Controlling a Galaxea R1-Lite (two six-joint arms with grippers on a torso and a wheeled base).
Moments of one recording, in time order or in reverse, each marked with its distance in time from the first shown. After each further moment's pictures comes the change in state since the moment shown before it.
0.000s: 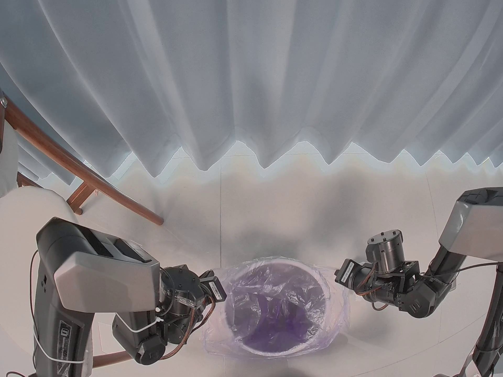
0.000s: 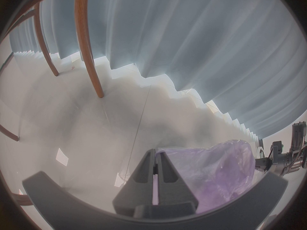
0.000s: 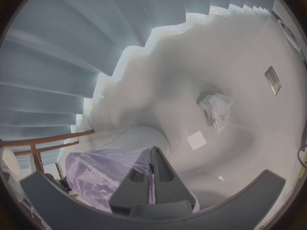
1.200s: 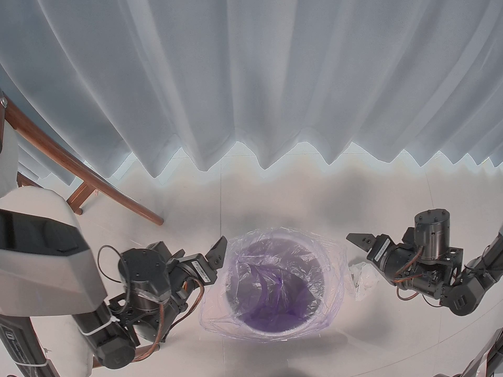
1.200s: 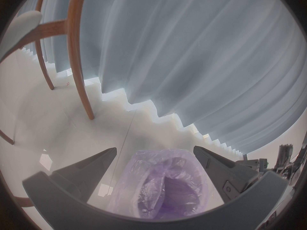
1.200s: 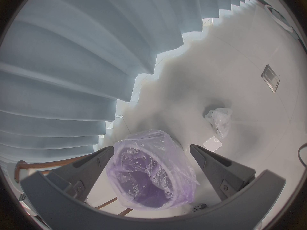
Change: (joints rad) left arm -0.041 -0.308 0.104 0.004 0.013 -0.004; right arm -0.034 -0.313 0.114 0.009 0.016 0.099
